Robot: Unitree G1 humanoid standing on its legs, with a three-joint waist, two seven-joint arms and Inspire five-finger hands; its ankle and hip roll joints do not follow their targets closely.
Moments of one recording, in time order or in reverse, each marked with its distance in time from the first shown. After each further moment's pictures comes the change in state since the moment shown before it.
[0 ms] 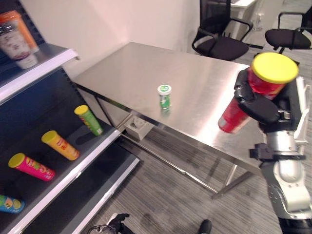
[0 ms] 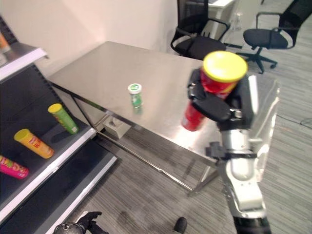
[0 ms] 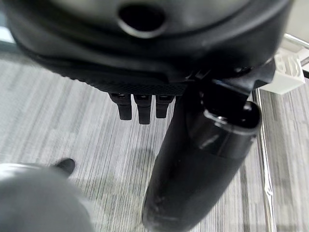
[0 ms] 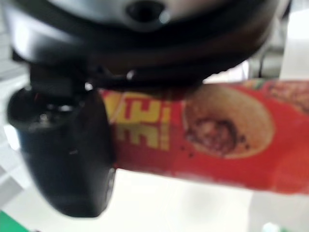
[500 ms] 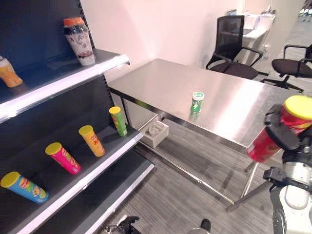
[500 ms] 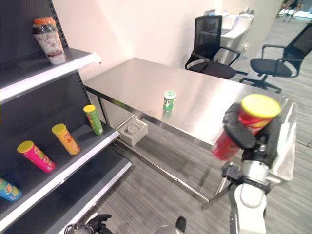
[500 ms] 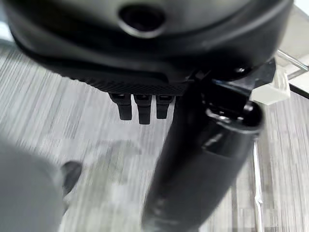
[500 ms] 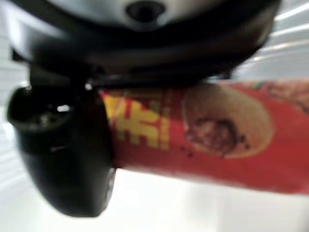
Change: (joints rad) left arm 0.010 -0.038 0.094 0.112 0.063 -0.010 -0.019; right arm 0.224 0.266 -0.012 0.074 -0.106 0.063 -0.084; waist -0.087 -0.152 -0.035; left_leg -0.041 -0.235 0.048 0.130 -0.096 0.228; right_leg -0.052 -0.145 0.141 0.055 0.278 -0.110
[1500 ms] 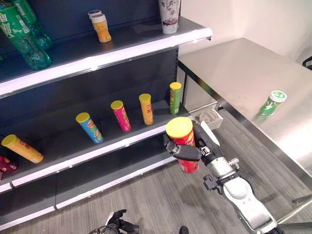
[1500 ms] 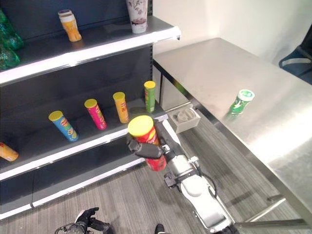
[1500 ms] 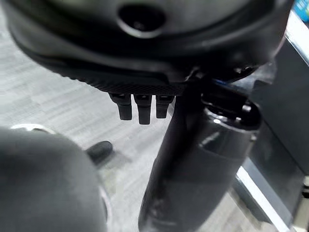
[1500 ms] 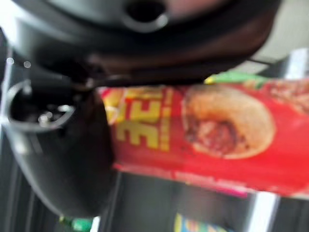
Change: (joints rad) left arm 0.057 0.037 0.076 -0.138 -0.164 -0.004 0.127; right arm -0.219 -0.158 0.563 -0.053 -0.172 0.068 0.175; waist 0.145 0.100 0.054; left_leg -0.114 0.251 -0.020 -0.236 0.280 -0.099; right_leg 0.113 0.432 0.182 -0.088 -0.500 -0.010
